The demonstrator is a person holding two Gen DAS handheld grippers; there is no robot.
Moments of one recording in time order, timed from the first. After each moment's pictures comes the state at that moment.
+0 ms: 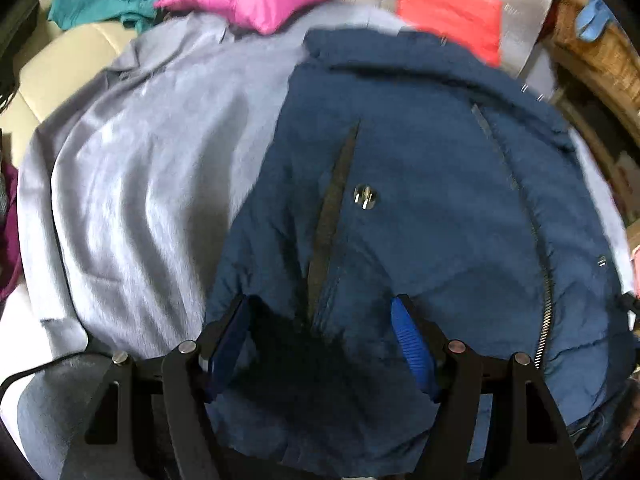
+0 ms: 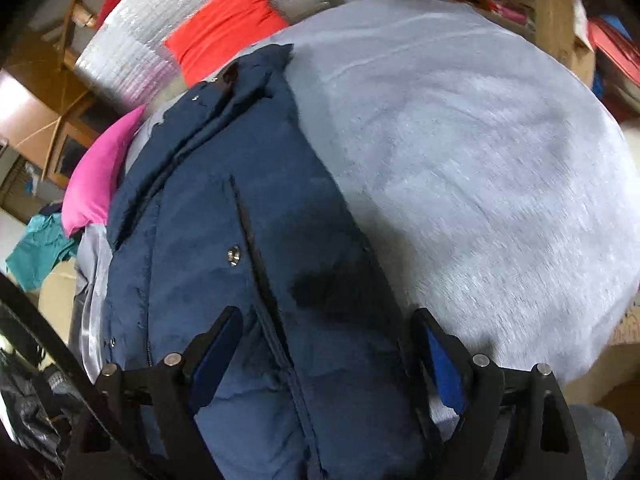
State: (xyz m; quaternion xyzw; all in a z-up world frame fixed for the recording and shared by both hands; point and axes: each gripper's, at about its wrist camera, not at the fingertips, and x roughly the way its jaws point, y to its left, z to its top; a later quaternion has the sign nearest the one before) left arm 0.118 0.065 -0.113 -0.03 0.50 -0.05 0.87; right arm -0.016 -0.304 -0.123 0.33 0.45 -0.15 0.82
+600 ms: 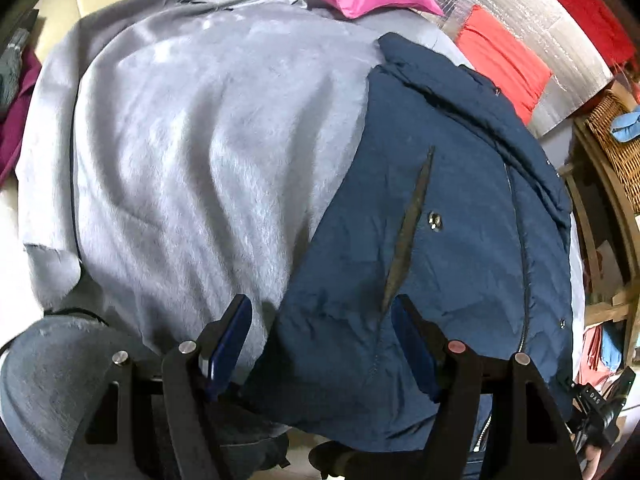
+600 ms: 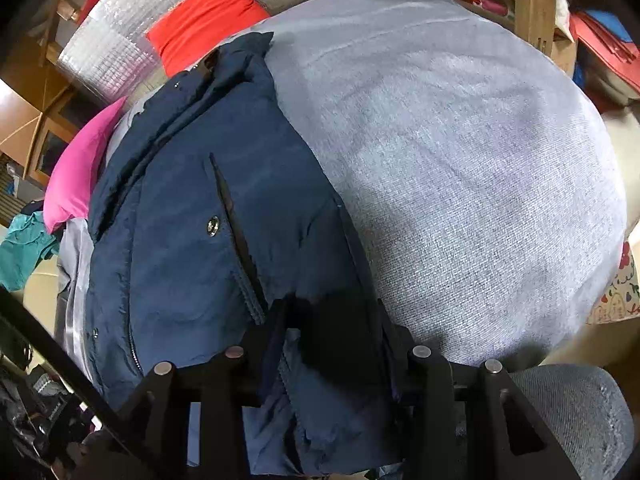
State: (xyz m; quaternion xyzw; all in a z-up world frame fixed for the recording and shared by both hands) left arm 0.108 0.143 -0.117 -0.18 0.55 -0.02 0.82; right arm -0.028 -0.289 -0.123 0.32 0.47 -0.17 0.80
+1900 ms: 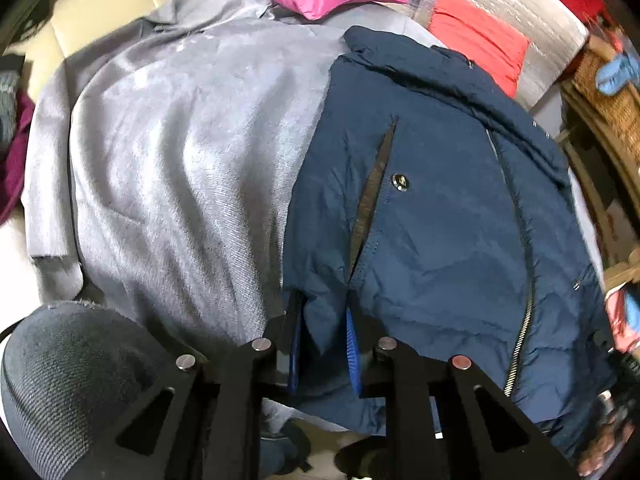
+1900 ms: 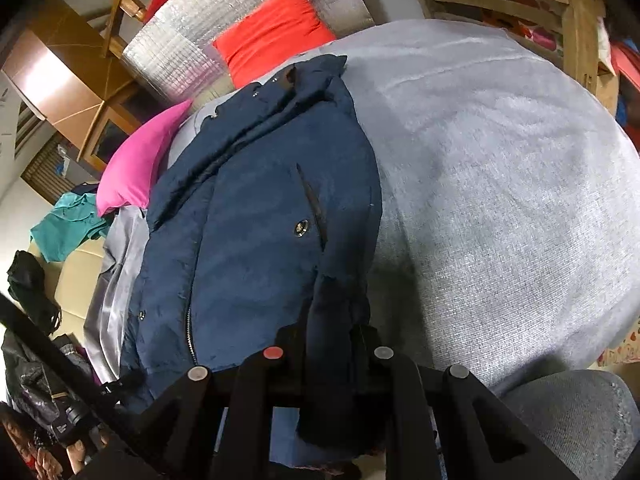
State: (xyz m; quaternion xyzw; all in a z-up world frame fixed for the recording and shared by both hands) left arm 0.087 0.096 -0.111 -0.13 0.53 -0.03 0.84; right arm -0.043 -0.263 -0.097 0.30 0.41 -0.09 0.86
